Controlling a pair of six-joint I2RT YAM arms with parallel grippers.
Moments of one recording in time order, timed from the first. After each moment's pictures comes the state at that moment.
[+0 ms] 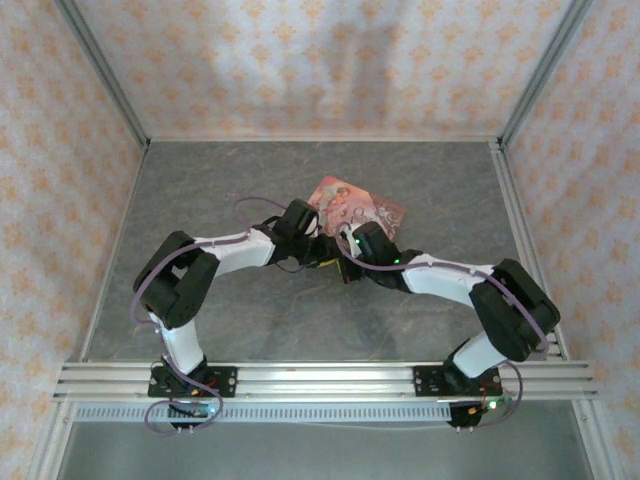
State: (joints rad) left arm -0.59 1.81 1.04 -0.12 0.44 -0.88; right arm 0.69 1.52 0.74 -0.06 -0.12 0.30
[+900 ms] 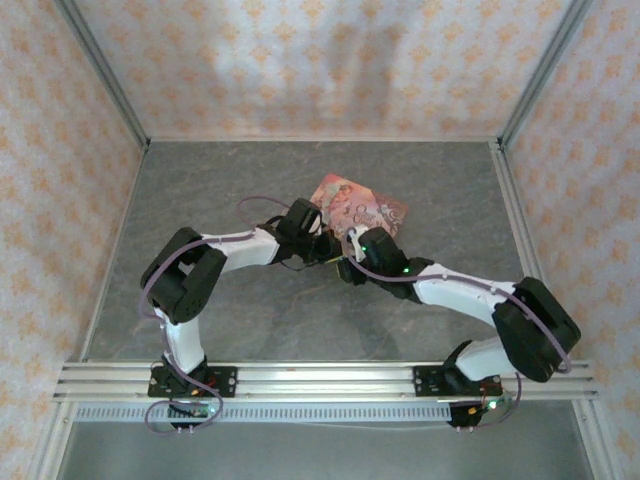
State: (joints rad) left arm -0.59 1.86 1.06 -0.06 0.45 -0.90; right arm 0.72 1.37 0.67 -0.07 -0.05 0.31
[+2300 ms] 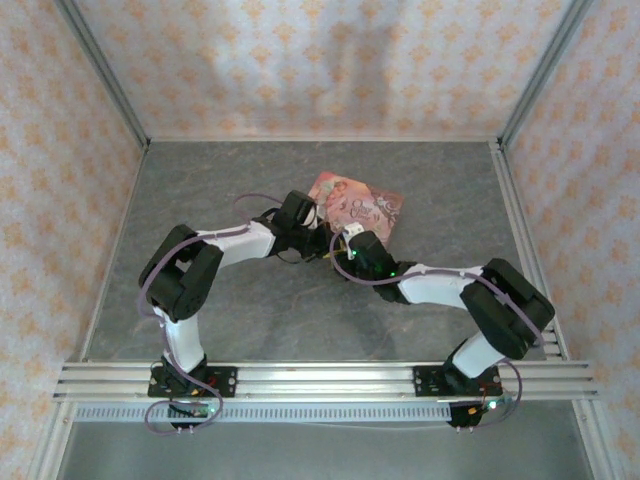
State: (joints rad) left arm -0.54 1.86 1.10 -0.10 0.55 -0.96; right arm 0.75 1.55 0.65 0.21 0.10 0.28
